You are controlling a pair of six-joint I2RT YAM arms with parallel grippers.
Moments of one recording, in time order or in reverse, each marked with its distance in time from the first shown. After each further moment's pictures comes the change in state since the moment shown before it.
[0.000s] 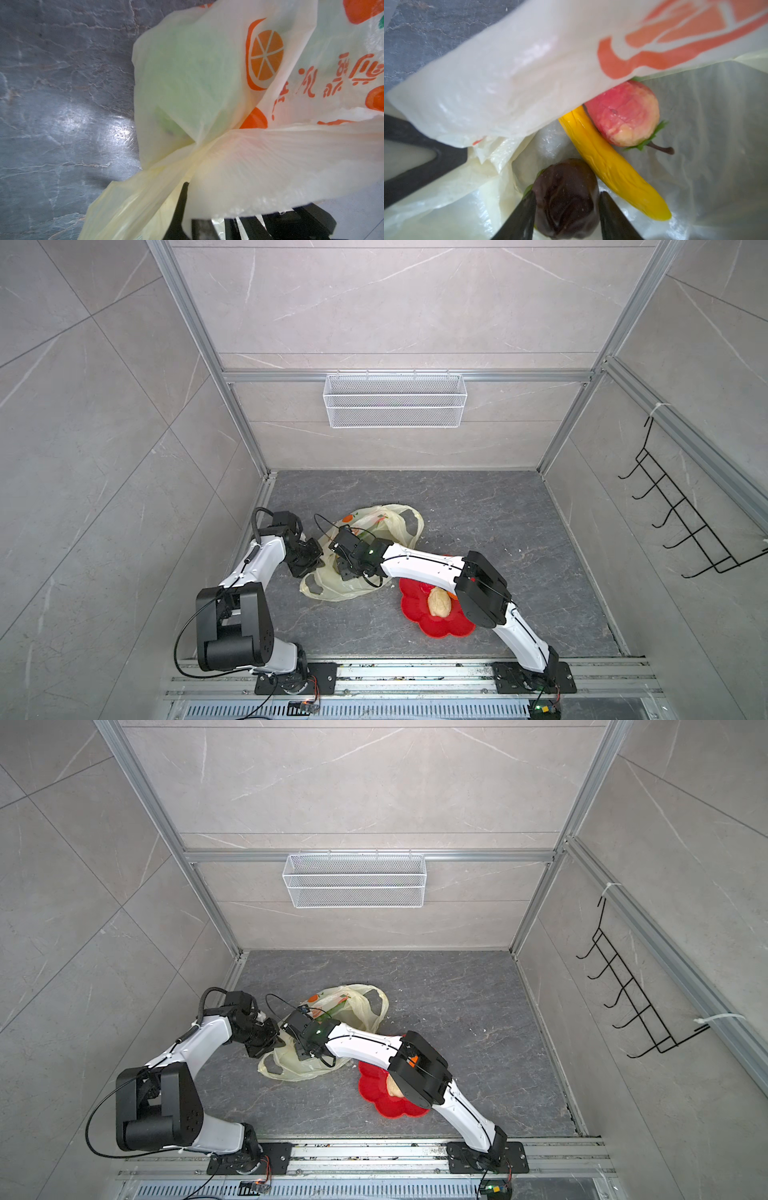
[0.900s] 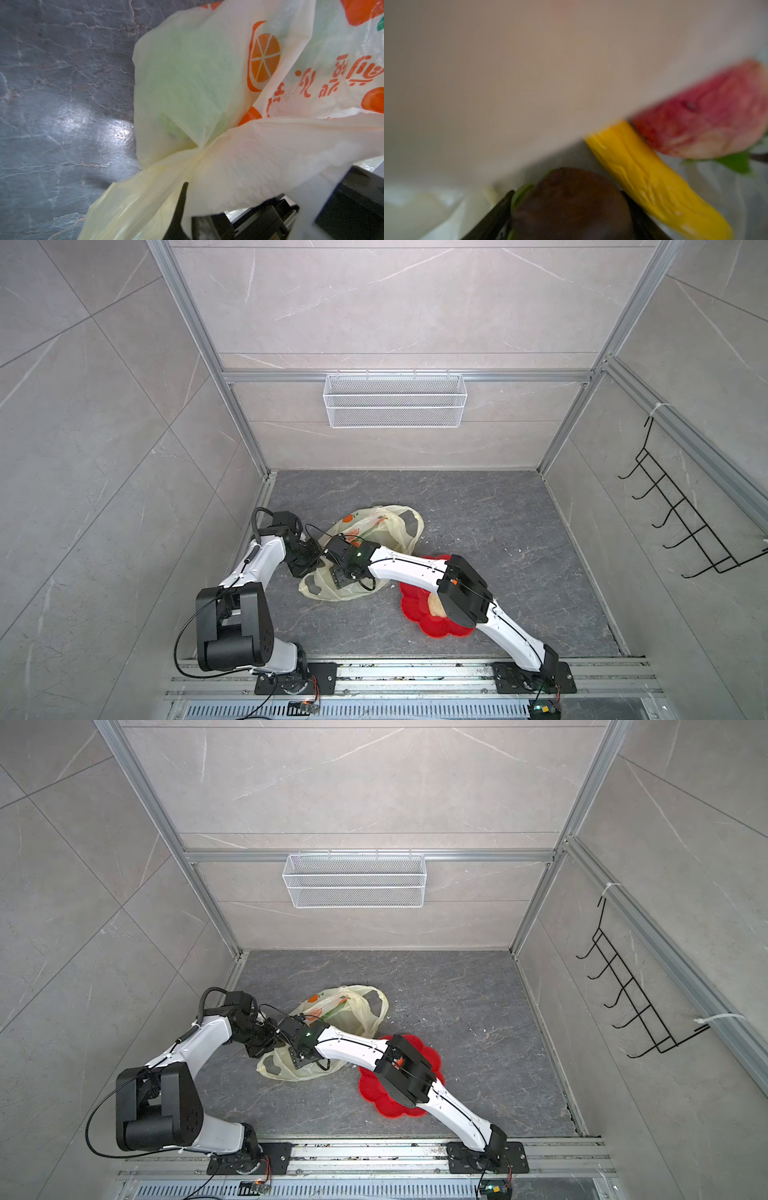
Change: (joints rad) left arm 0.000 0.000 0.000 0.000 0.000 0.000; right arm 0.014 0.173 0.204 -0.177 0.009 -0.020
